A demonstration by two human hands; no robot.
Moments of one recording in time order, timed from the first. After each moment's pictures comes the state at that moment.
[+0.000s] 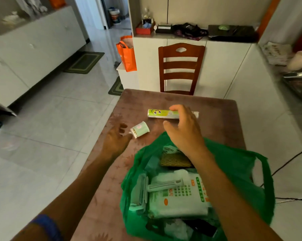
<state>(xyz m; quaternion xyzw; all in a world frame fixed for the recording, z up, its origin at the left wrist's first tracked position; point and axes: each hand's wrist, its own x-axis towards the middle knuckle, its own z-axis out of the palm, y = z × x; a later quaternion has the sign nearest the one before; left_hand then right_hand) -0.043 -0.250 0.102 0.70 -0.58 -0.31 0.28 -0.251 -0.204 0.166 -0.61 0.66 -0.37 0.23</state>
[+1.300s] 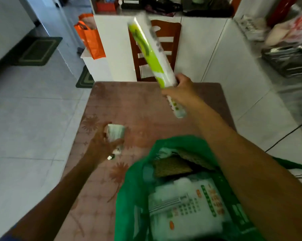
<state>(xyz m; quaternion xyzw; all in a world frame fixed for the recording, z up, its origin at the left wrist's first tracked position) -0.026 -0.331 0.044 0.60 -0.60 -0.48 0.23 -0.307 -0.369 0.120 -0.46 0.73 -0.38 0.33</state>
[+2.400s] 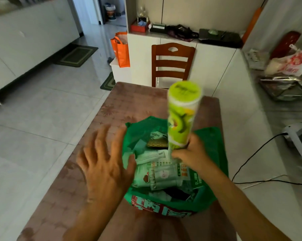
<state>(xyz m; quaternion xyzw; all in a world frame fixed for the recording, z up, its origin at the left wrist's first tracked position) -0.076 -0.049 0.159 0.64 -0.70 0.11 0.28 -0.297 -0.084 0.150 -0.52 0.63 -0.38 0.44</state>
